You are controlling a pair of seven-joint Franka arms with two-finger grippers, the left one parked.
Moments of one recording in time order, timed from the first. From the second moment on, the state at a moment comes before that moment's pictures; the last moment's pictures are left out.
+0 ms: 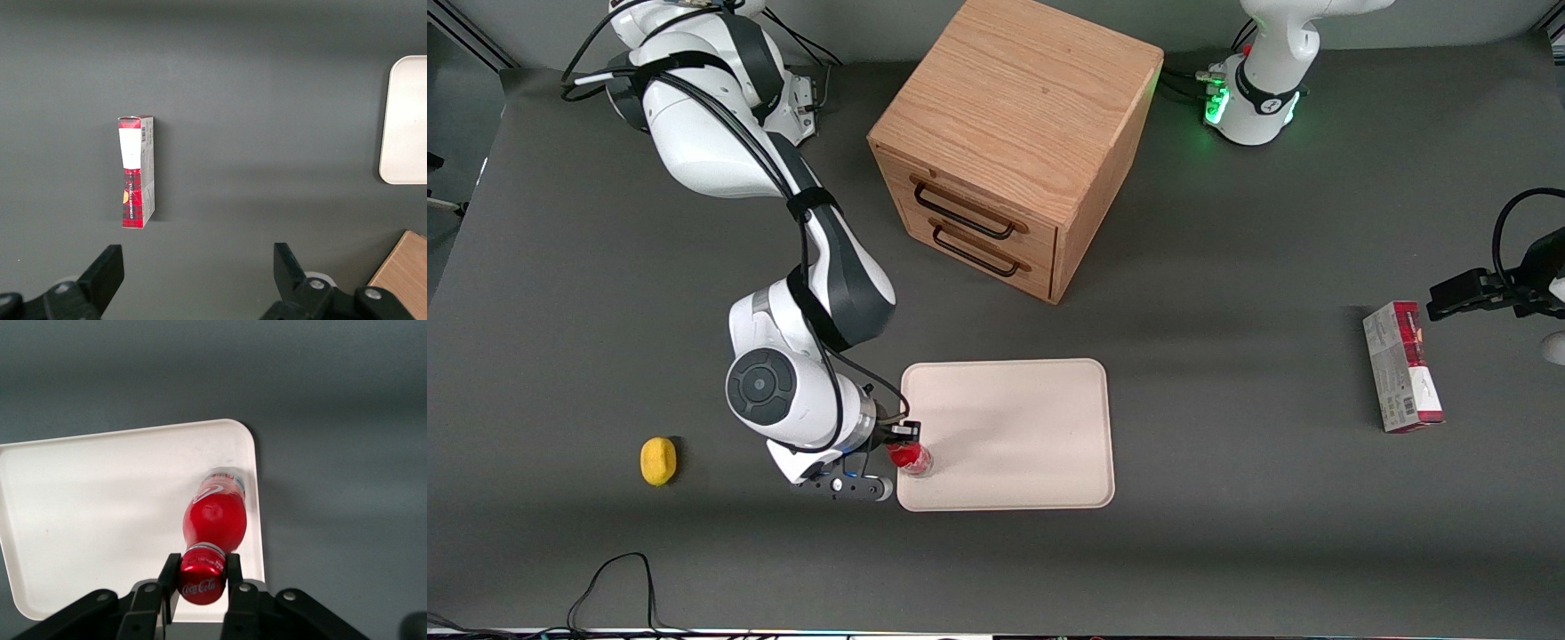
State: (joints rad) arm 0.46 0.95 -0.09 -0.84 0.19 1.83 0.47
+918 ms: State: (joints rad) arm 0.47 0.95 -0.09 -0.83 0.19 1.85 0.47
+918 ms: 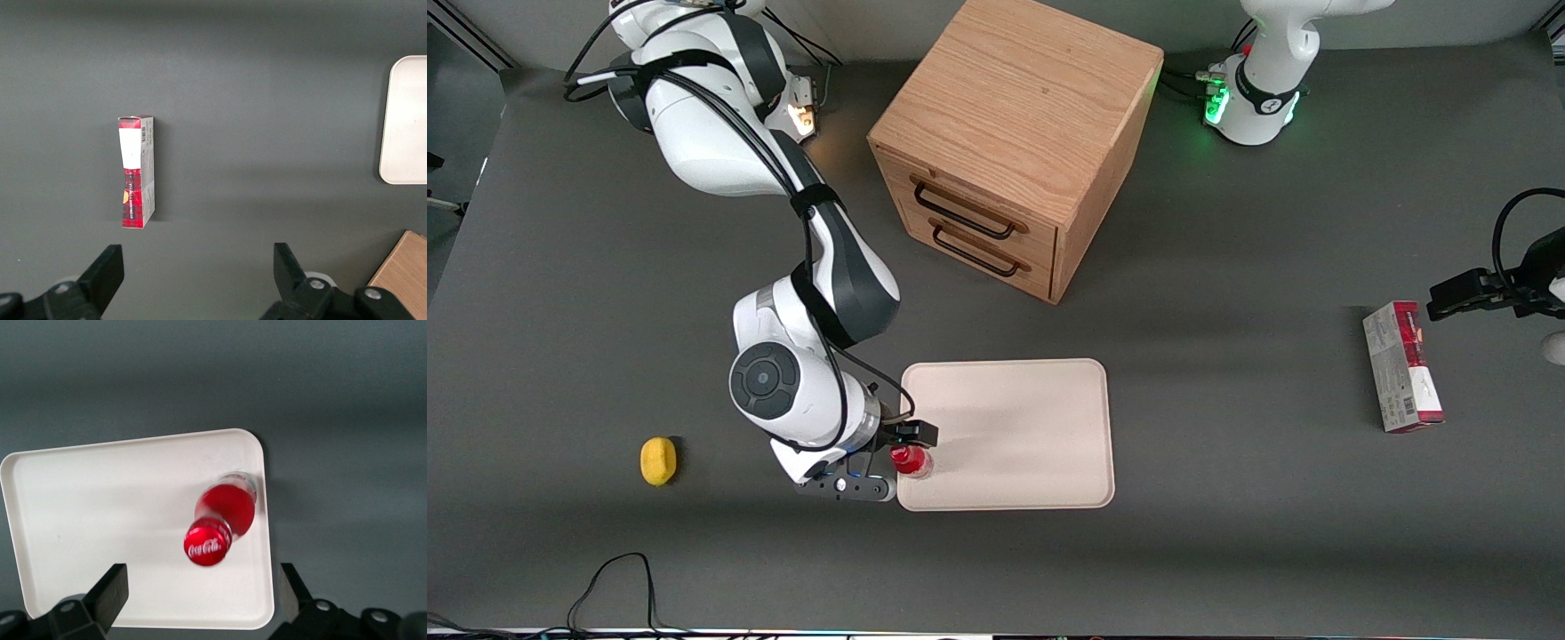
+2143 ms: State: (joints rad) arm 0.46 0.21 -0.23 -1.65 0.11 1.72 0.14
